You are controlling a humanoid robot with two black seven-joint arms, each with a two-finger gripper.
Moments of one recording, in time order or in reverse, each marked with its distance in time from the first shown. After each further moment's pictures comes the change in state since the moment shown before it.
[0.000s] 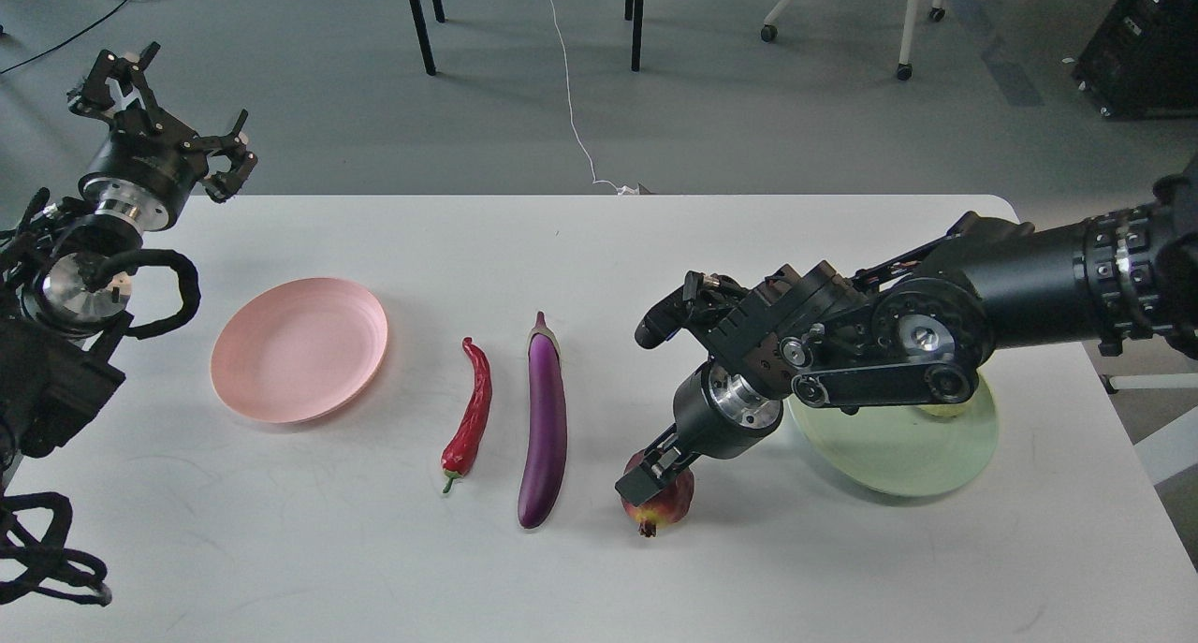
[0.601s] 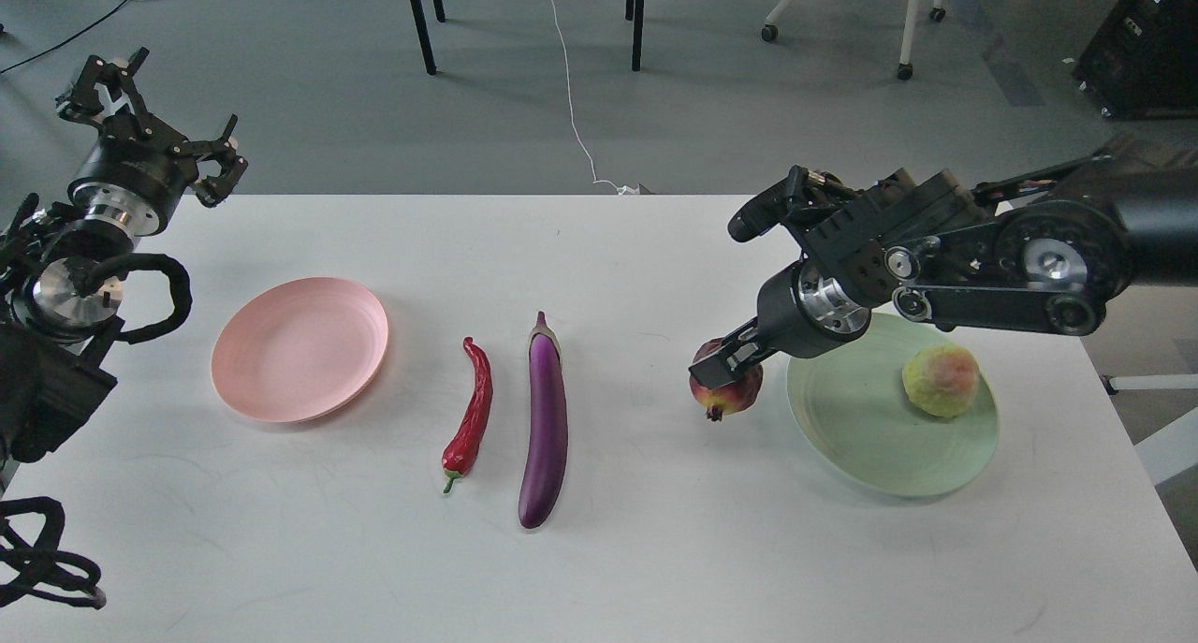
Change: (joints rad) left arm 0.011 0.012 -0.003 0.001 -0.001 0.000 -0.001; right arm 0.083 -0.259 0.017 0.005 -0.137 0.002 -0.013
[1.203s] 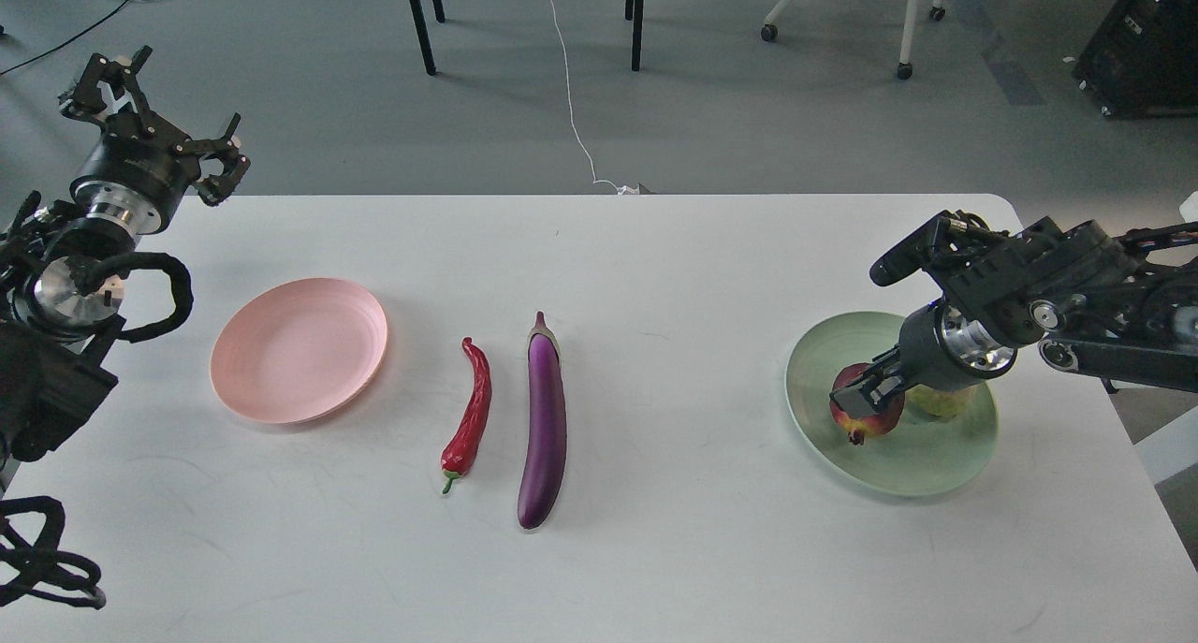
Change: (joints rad) left arm -0.003 -0.001 0.002 -0.004 0.002 0.000 0.004; right arm -0.134 -0.254 -0.023 0.024 -0.237 -0.011 0.000
